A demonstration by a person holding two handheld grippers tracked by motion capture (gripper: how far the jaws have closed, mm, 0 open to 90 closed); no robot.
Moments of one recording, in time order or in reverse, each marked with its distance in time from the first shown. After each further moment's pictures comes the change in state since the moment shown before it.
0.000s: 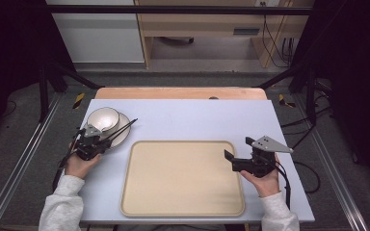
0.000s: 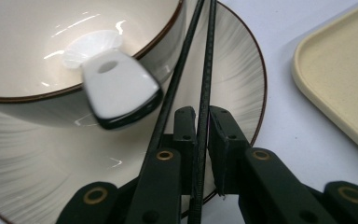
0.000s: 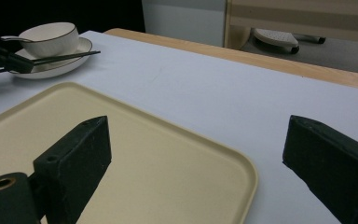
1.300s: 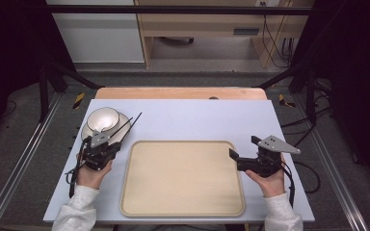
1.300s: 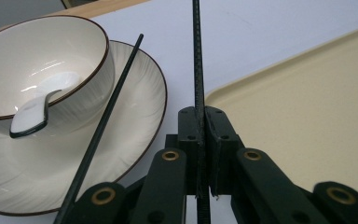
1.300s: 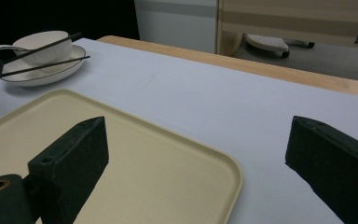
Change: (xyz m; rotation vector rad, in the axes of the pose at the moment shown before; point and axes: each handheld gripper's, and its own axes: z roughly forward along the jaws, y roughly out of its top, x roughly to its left) left arm -0.071 0.016 -0.043 -0.132 0.057 -0.092; right arm -0.007 0.004 -0.012 -0.028 -0.027 0.012
